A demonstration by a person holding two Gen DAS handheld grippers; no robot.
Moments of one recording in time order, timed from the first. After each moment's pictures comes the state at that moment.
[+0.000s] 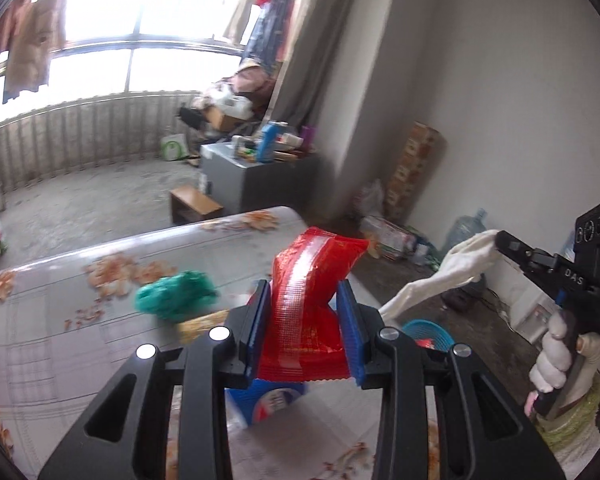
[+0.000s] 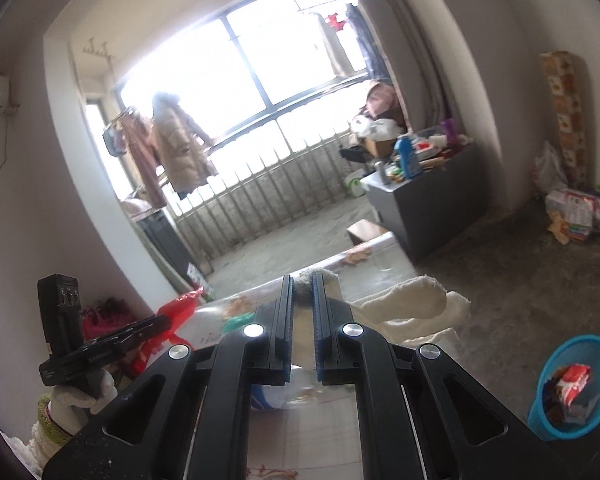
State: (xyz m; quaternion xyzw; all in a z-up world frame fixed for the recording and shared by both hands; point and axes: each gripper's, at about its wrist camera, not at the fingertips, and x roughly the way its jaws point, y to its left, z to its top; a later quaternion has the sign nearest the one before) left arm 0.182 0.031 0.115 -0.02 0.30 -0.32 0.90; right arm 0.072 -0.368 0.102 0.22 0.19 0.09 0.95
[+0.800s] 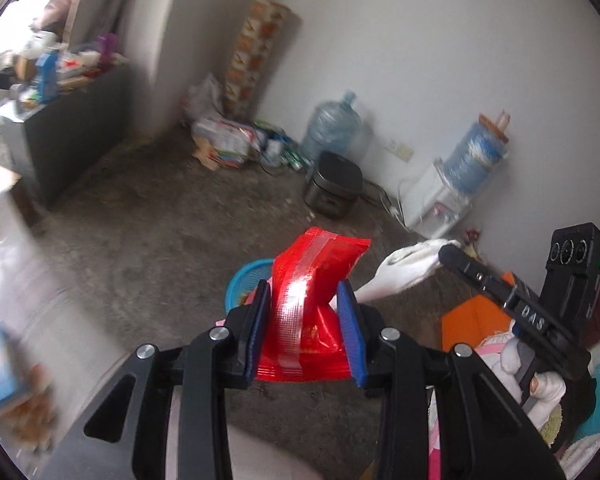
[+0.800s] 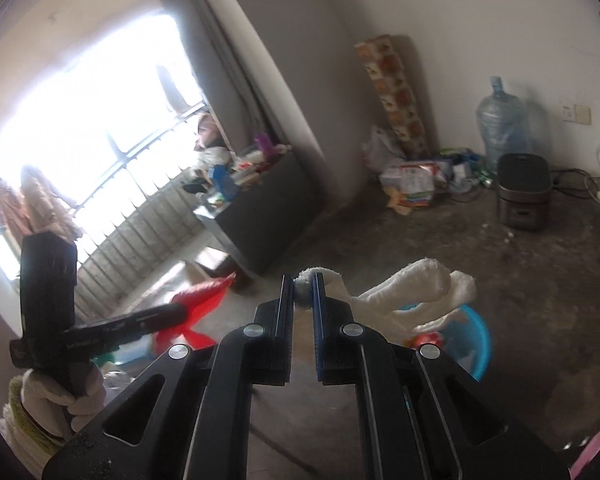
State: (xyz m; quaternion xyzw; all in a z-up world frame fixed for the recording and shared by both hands) left arm 0.195 -0.366 0.043 0.07 0.43 -0.54 0.72; right arm -0.008 -0.570 0.007 0.28 0.23 -0.17 0.92
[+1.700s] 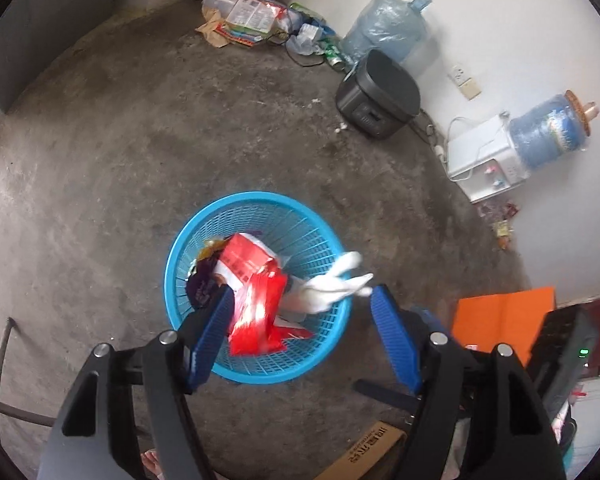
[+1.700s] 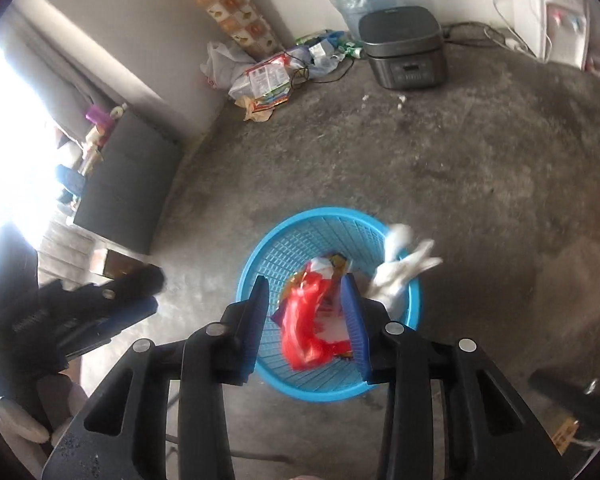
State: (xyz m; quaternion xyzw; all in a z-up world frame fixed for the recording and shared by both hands) left arm 0.234 -0.562 -0.144 0.09 0.60 -0.46 0.65; right arm 0.014 -0.682 -0.175 0.45 0.34 -0.30 0.77
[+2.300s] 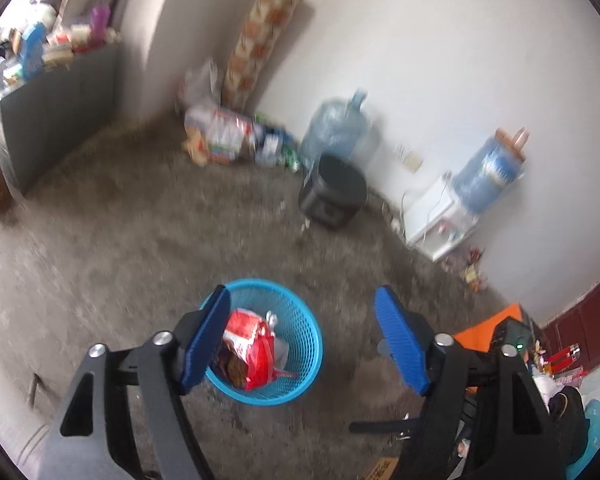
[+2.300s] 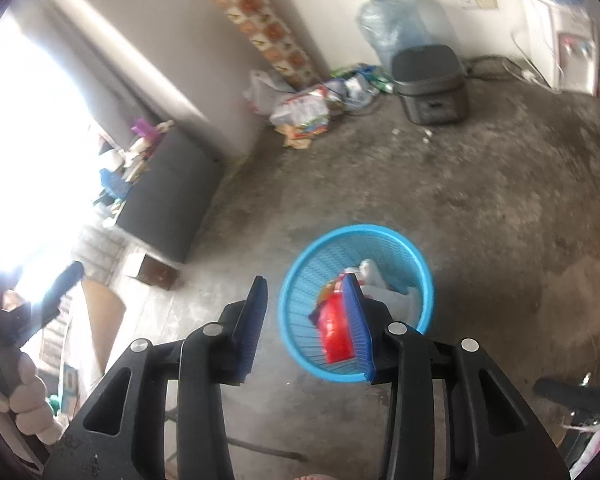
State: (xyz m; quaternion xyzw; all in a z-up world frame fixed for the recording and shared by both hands) left arm 0.216 -0.434 0.004 0.01 0.42 -0.53 0.74; right arm -0.007 -0.641 -0.108 0.40 0.28 -0.26 0.84
